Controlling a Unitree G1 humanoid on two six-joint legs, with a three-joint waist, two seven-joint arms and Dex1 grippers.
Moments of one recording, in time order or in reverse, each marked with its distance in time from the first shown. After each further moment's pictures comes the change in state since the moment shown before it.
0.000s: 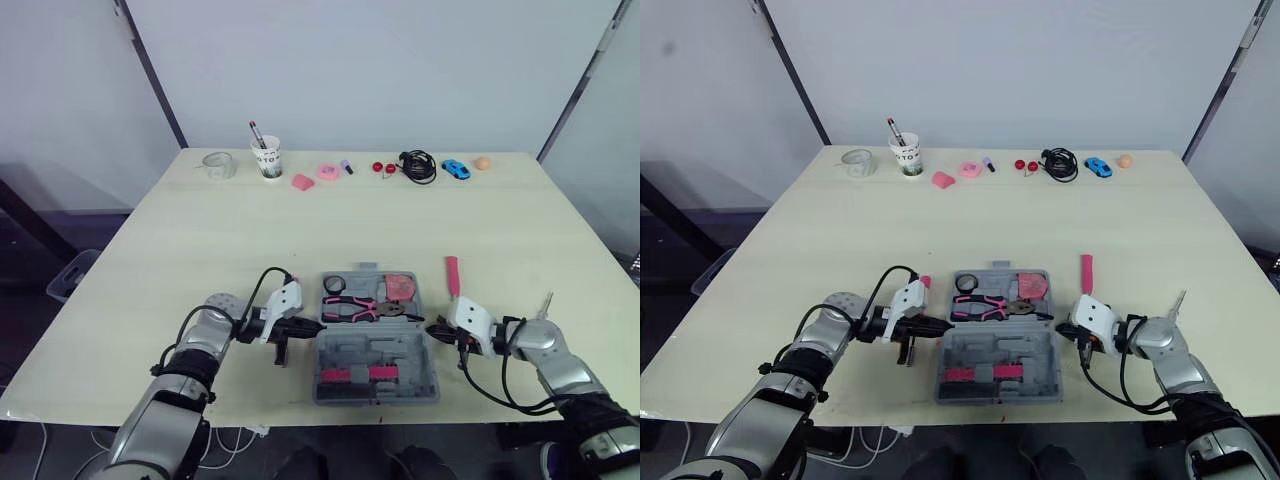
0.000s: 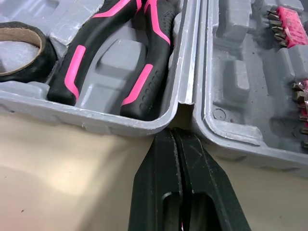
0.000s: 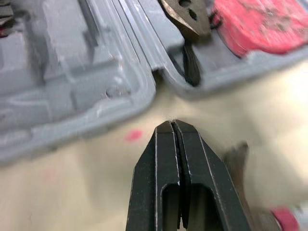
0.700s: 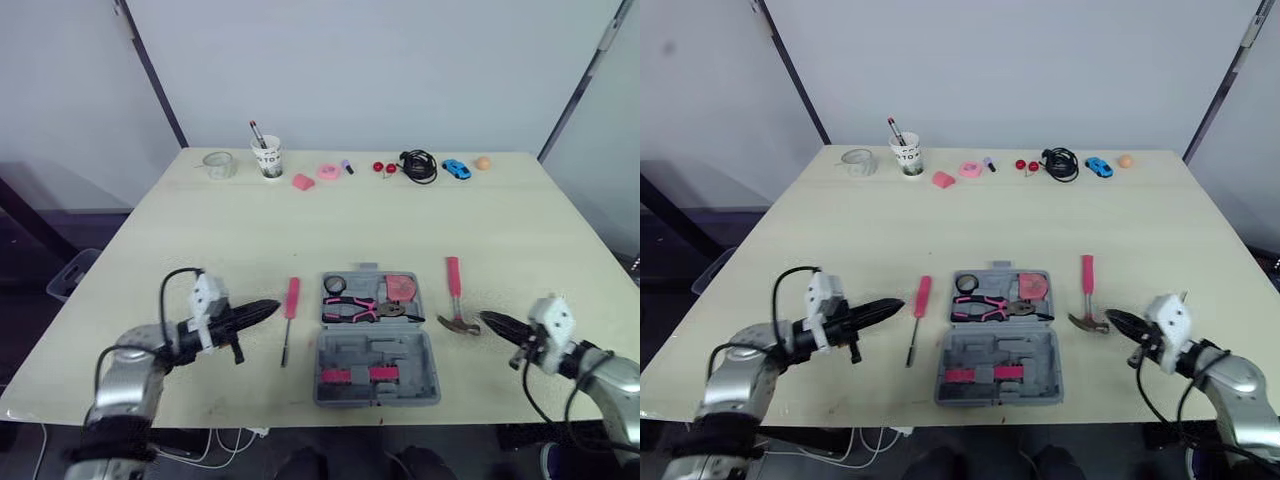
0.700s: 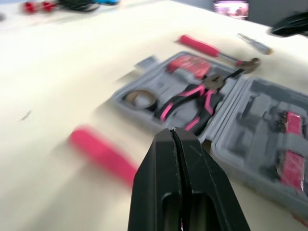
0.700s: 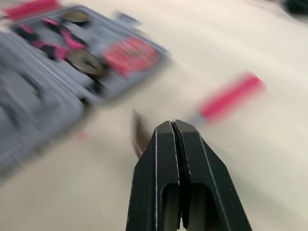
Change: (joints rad) left arm 0.506 0.119 0.427 -0.617 -0.388 0.269 0.168; right arm 0.389 -0.022 -0.416 -0.279 0.333 0.076 -0.114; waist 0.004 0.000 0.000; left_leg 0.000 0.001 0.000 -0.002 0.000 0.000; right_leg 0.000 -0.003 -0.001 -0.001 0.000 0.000
